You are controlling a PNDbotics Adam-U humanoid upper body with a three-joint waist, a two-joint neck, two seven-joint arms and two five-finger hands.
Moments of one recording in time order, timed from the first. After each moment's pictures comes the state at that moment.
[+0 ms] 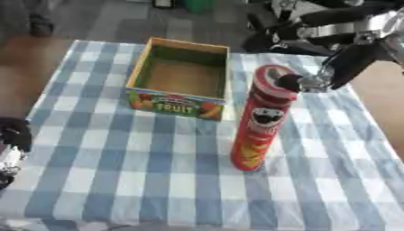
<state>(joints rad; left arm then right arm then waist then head) -0.01 0.33 0.08 -1.92 -0.17 -0.08 -0.23 -0.69 -0.80 0.30 -1.72 0.06 -0.20 0.90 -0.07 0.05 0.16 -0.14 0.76</state>
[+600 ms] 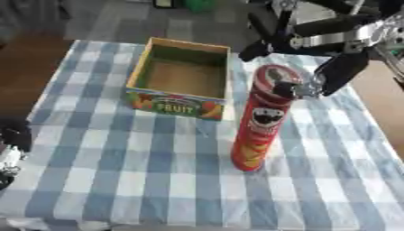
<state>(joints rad) -0.01 0.33 0.08 -1.92 -0.17 -0.08 -0.24 -0.69 -0.79 0.31 -1.71 0.08 -0.21 0.90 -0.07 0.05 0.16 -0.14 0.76</state>
